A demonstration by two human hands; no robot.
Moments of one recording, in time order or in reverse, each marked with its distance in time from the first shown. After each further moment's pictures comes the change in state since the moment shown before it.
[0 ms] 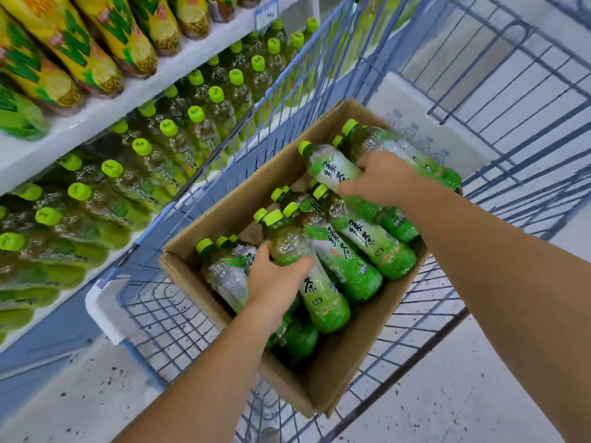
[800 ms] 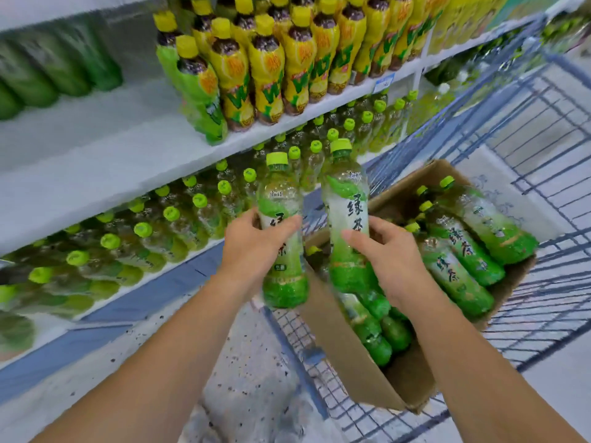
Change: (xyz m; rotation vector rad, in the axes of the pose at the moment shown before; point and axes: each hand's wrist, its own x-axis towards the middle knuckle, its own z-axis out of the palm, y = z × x) left_hand -0.061 0.080 -0.220 -0.095 0.146 0.339; right_hand -0.153 -0.181 0.076 1.116 0.019 -0.198
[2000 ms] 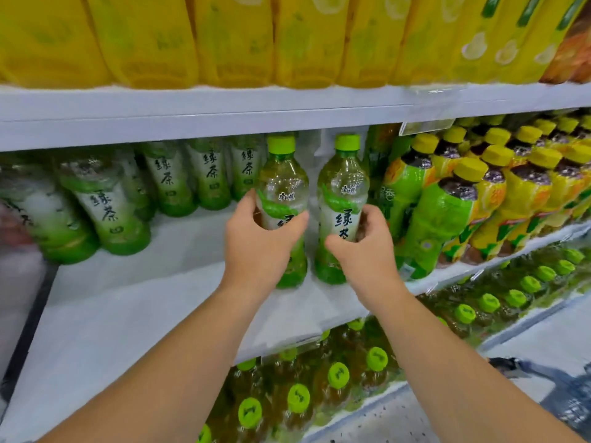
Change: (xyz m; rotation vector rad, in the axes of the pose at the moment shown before) left_hand 0.235 0.038 -0.300 -0.081 0.434 0.658; right_hand 0.214 -0.066 0.408 0.007 -0.009 -0.533
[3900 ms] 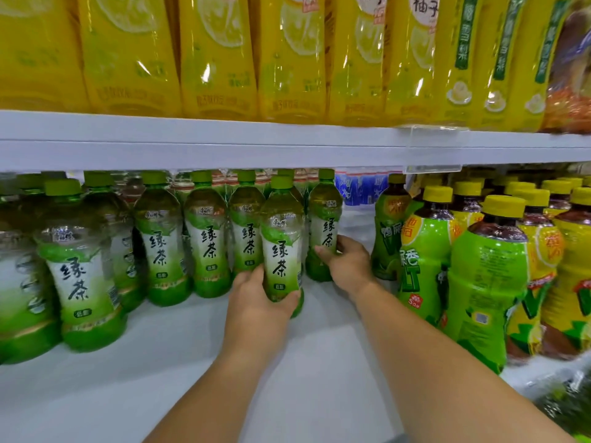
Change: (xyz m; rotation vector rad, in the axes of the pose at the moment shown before) left_hand 0.080 -0.092 0.029 0.401 0.102 0.299; right_hand 0.200 0.066 0.063 -0.008 -0.018 -0.240
